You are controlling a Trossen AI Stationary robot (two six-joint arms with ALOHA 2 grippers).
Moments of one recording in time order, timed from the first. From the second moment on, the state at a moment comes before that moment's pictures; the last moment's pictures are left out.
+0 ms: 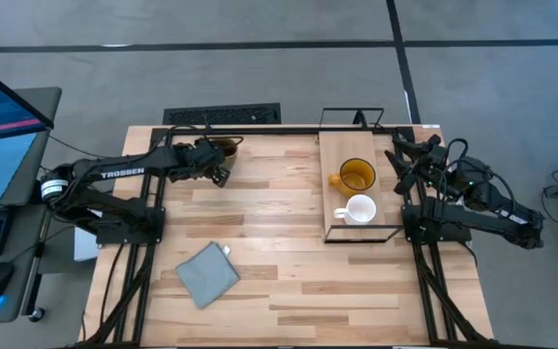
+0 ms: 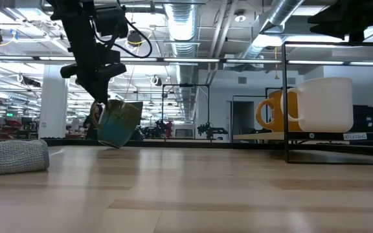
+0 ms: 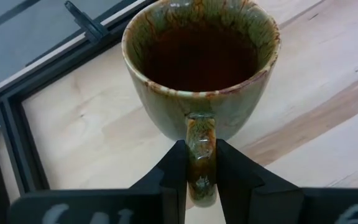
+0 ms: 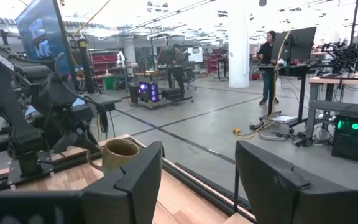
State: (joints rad) left arm 0.40 1.23 0.86 -0.76 -0.45 -0.54; right arm -0.29 0.11 0.45 -0.25 0.32 -0.01
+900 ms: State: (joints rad) left arm 0.34 1.23 0.81 -0.41 -0.31 -0.50; right arm -0.29 0.11 0.45 -0.25 0.32 -0.01
